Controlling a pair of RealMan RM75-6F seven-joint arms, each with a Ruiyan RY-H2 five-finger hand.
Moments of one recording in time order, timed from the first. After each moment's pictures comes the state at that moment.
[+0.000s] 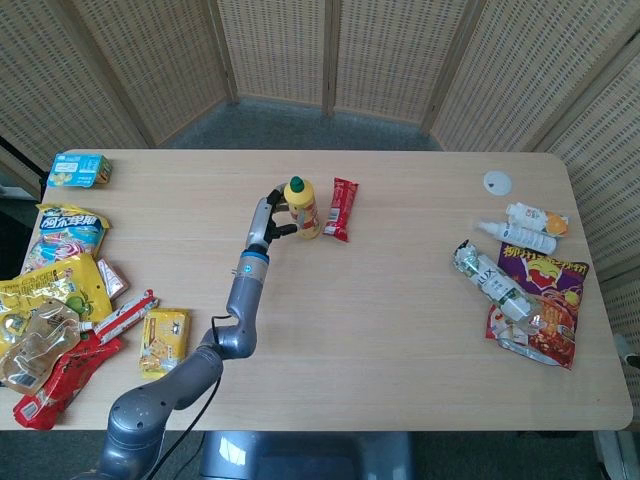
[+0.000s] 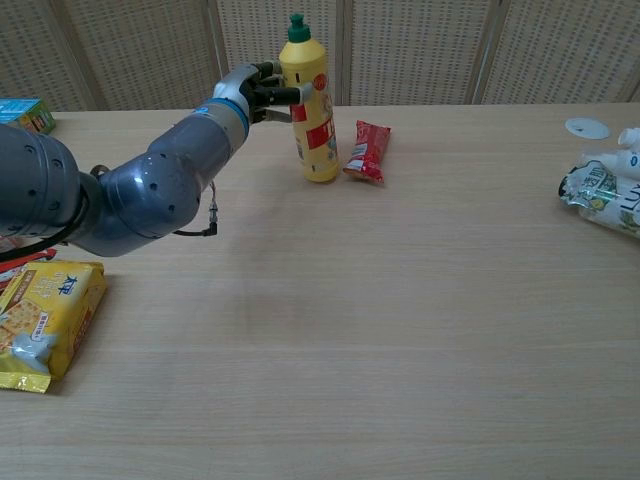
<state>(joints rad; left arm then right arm) -1.22 -2.20 -0.65 -0.37 0.97 0.70 -0.81 0.05 -0.88 0.16 -1.79 -1.21 1.45 0.00</state>
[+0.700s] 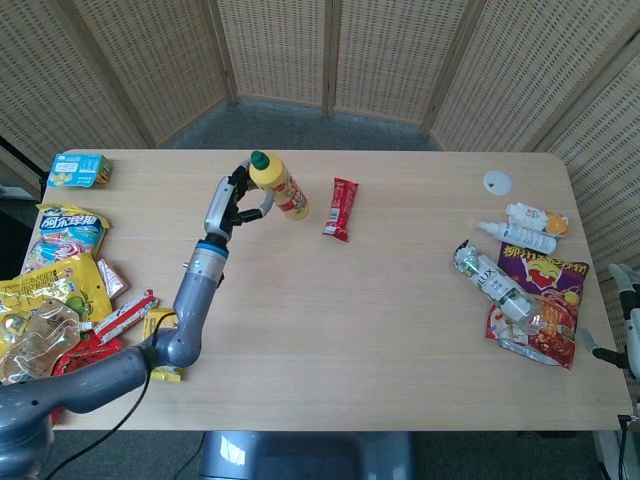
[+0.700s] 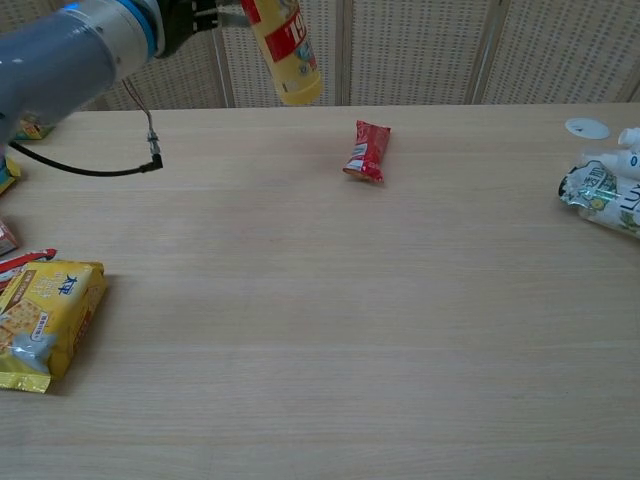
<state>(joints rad) -0.86 -1.72 -0.60 -1.25 1.01 0.89 -0.69 0.10 -0.96 0.16 -1.73 -1.26 1.38 0.04</state>
